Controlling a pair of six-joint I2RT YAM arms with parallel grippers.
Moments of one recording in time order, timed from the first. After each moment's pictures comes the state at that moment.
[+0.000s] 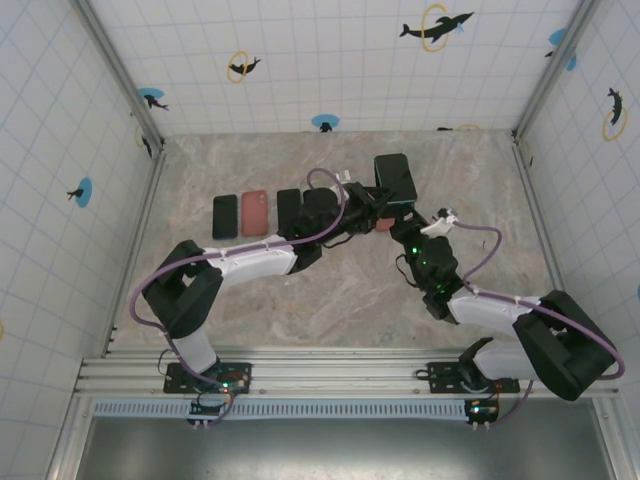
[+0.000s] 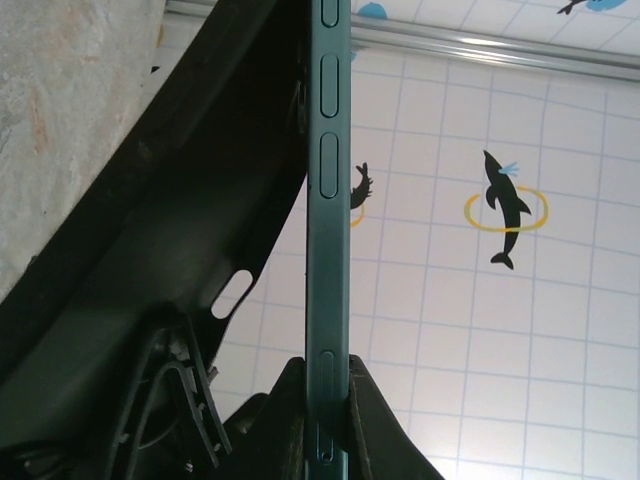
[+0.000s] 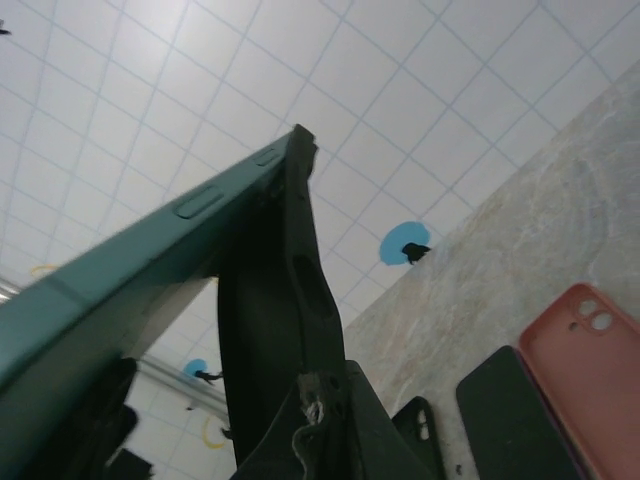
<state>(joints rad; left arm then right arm) -0.89 1.74 1.09 0.66 0.18 -1.70 0.67 1.27 0.35 0.94 0.47 0.94</state>
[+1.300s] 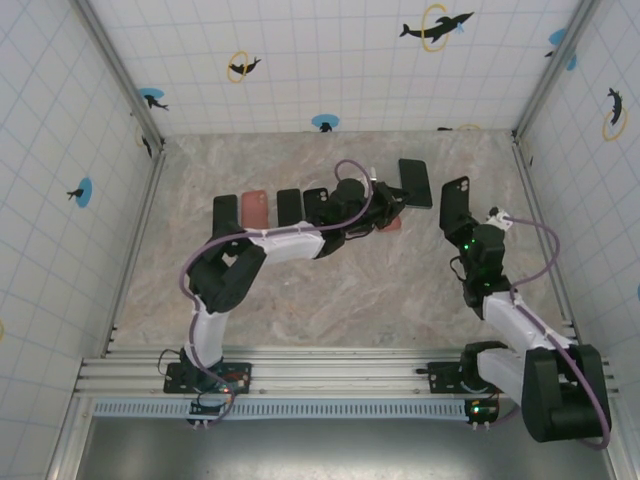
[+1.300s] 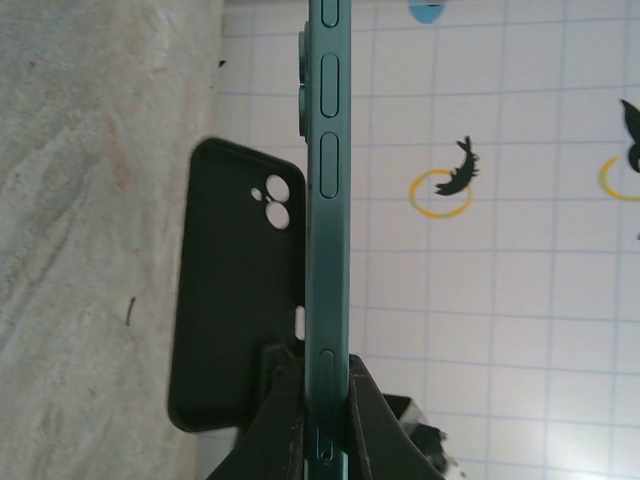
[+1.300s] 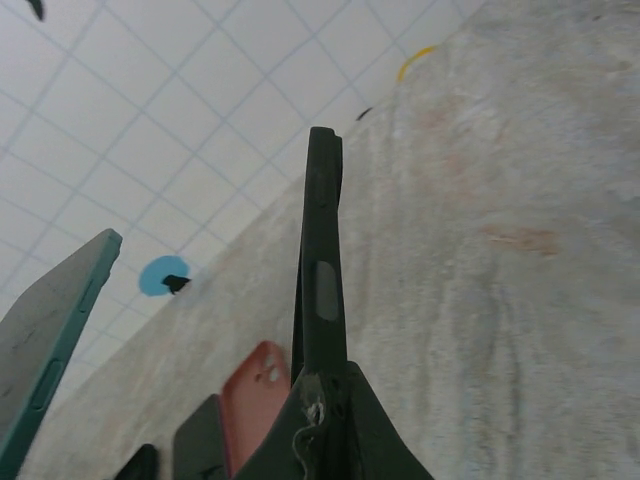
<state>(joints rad) -0.87 2.05 1.34 0.59 0.29 -1.51 0.11 1.03 0.32 0.43 0.12 0.76</state>
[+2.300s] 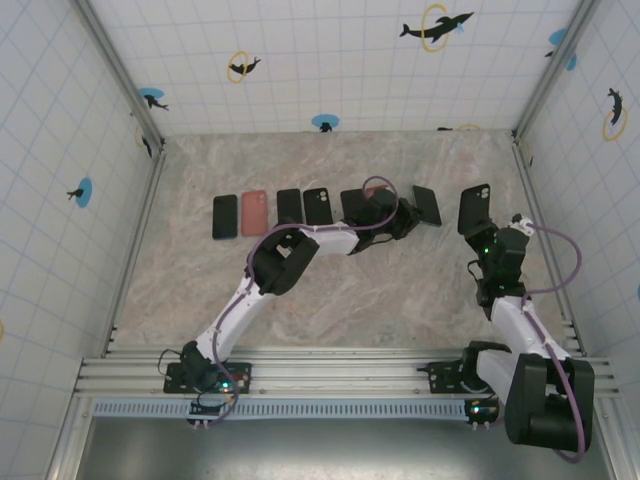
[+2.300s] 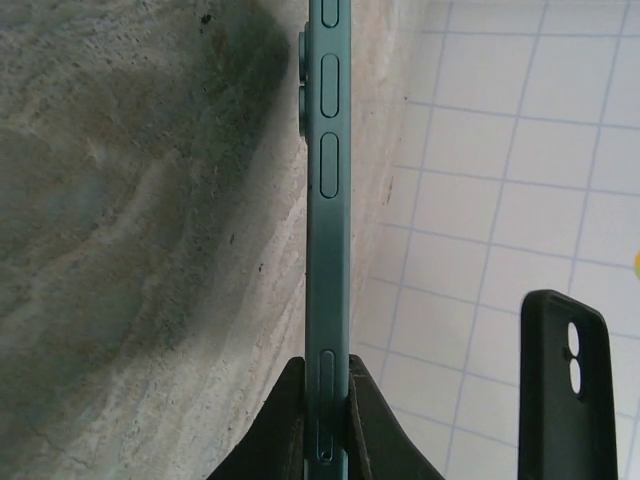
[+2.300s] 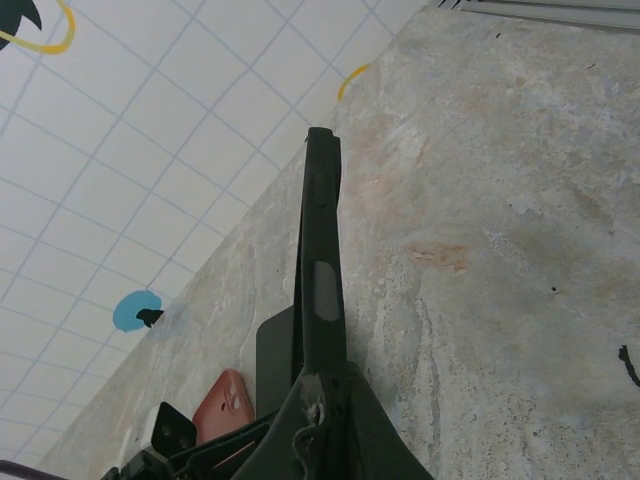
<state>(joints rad) -0.88 2.56 1.80 0.43 0.31 -1.52 -0.09 0.99 0.31 0.37 -0.03 0.80</state>
